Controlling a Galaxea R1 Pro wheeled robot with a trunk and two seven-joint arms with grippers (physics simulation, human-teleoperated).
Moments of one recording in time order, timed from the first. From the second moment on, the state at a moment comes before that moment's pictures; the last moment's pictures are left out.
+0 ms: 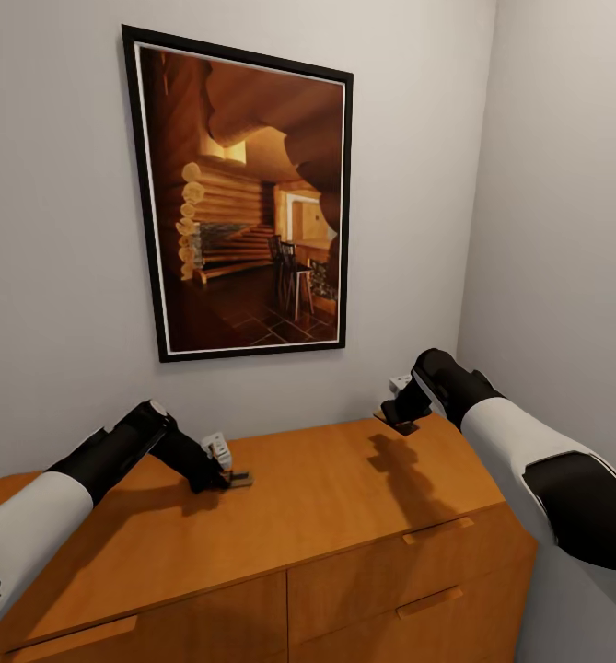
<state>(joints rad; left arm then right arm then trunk) -0.97 0.30 -0.59 -0.77 -0.20 0.61 -1.27 -1.27 -0.05 0.35 -0.35 0.11 1.04 0.52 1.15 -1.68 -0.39</state>
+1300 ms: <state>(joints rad) -0.97 0.32 -0.59 -0.93 -0.29 0.75 -1.28 -1.27 -0.05 0.34 -0.35 0.11 1.04 0.52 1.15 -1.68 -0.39</state>
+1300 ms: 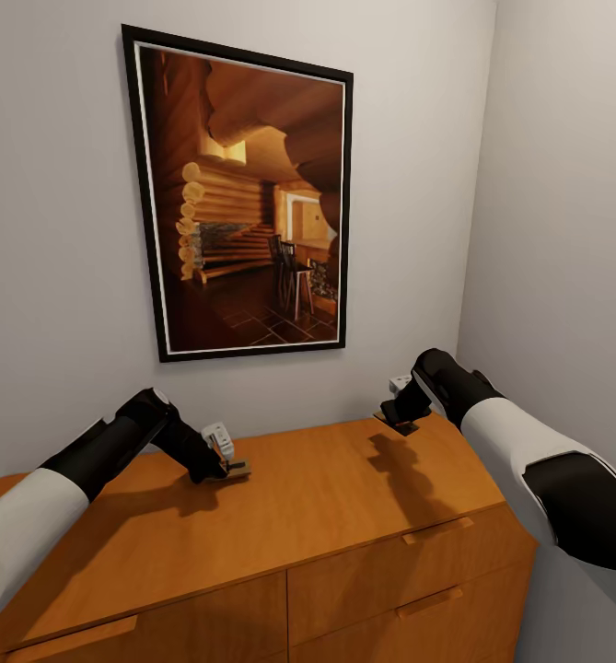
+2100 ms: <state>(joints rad) -0.97 0.35 -0.58 -0.94 -0.29 0.79 -1.28 -1.27 -0.05 0.35 -0.35 0.11 1.04 0.52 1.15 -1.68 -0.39</state>
